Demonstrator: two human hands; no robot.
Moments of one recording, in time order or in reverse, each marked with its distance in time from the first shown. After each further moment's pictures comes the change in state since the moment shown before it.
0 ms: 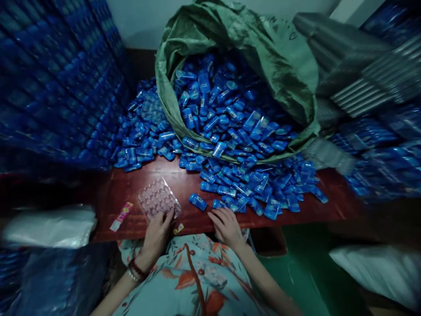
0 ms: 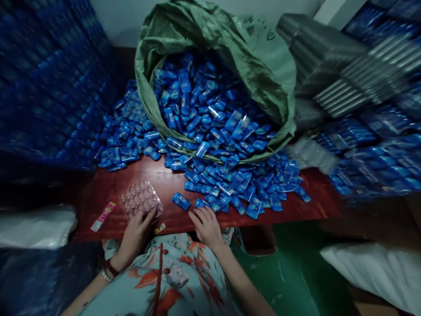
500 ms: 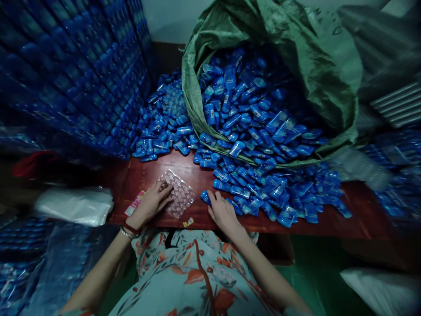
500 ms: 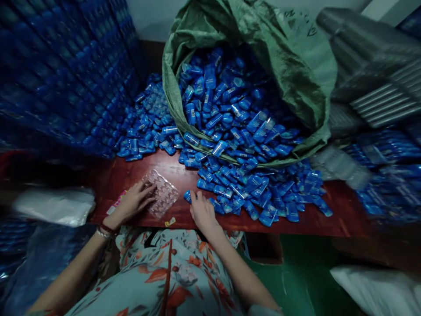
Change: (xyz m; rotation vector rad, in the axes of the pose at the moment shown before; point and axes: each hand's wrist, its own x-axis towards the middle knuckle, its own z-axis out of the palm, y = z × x) left_hand 0.042 -0.080 -0.031 -0.094 -0.141 0.070; right_hand 0.086 -0.032 0.007 -0.145 -0.600 0.307
